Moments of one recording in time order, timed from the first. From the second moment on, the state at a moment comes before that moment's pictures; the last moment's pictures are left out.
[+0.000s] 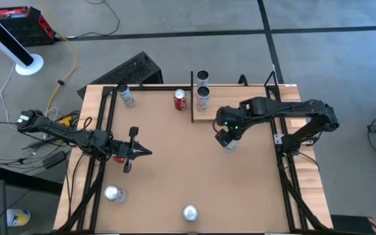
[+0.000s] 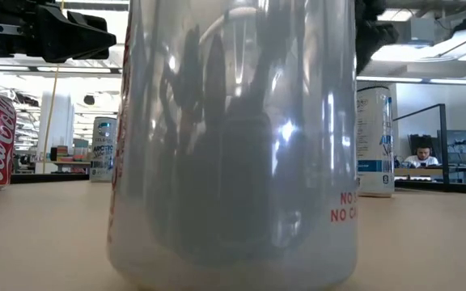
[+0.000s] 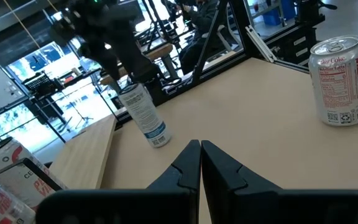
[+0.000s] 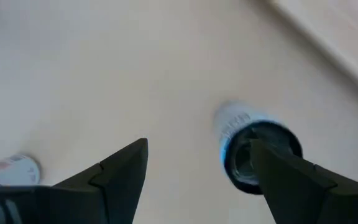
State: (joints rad) left arm -0.25 0.62 0.16 0.46 -0.14 0.44; right arm -0.01 1.49 1.48 -1.28 0.06 0.85
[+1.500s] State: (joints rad) left arm -0.25 0.62 0.16 0.44 -0.14 0.44; right arm 0.02 1.69 1.57 -1.57 0.13 -0.29
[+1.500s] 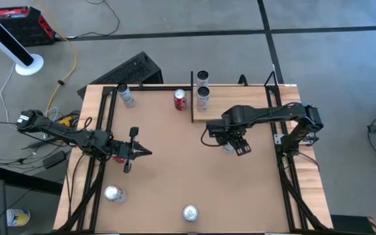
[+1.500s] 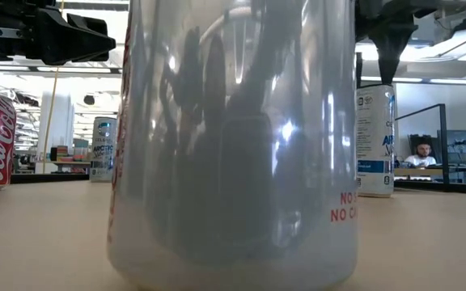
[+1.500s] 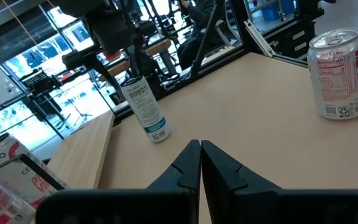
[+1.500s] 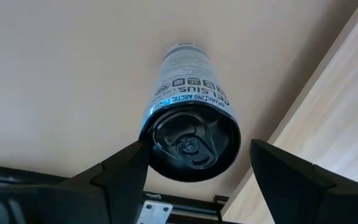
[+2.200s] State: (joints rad) left arm -0.25 0.62 0.16 0.44 -0.14 0.44; right arm -0.05 1.65 1.57 -1.56 0.19 -0.01
